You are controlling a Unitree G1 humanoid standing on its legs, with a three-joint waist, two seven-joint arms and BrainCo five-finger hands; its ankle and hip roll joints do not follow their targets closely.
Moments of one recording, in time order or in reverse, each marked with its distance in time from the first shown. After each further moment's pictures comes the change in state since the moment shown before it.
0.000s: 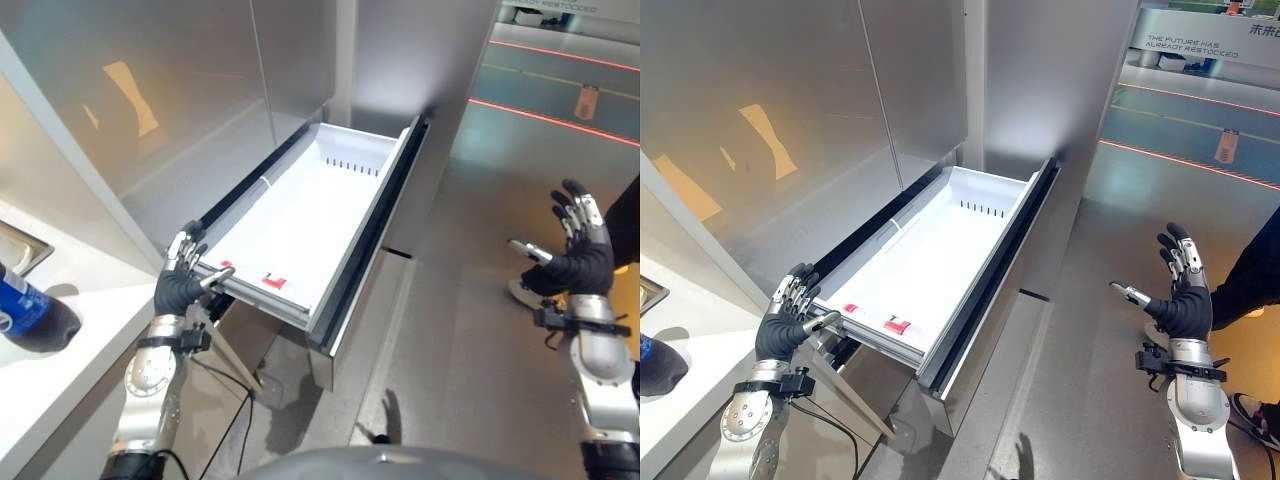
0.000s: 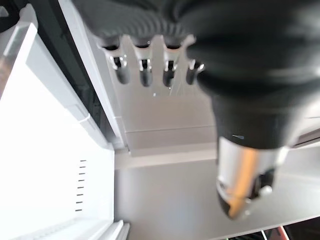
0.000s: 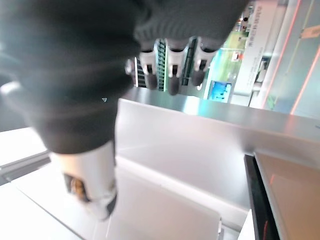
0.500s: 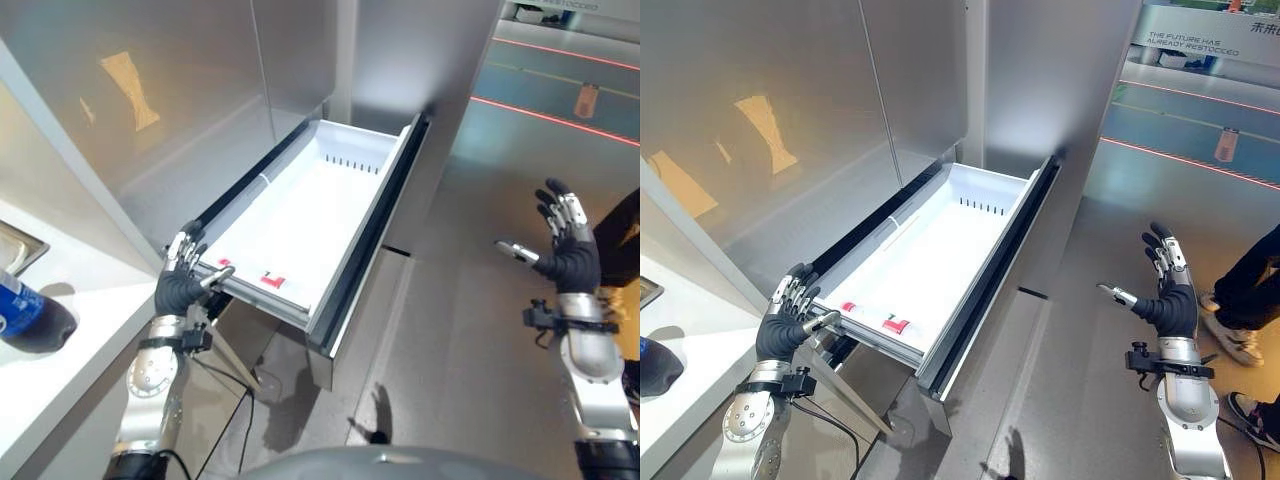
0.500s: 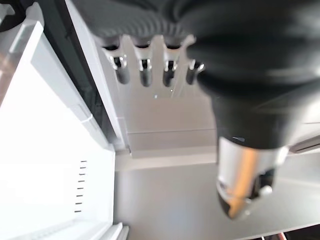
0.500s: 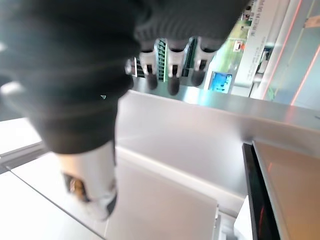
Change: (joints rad) left arm 0.001 -0.013 0.000 0.000 0.000 -0.011 0.010; right arm -0.003 0.005 0.040 0.000 -0.002 0.000 0.004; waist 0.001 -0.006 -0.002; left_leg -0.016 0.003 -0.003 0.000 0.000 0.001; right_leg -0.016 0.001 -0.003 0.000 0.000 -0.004
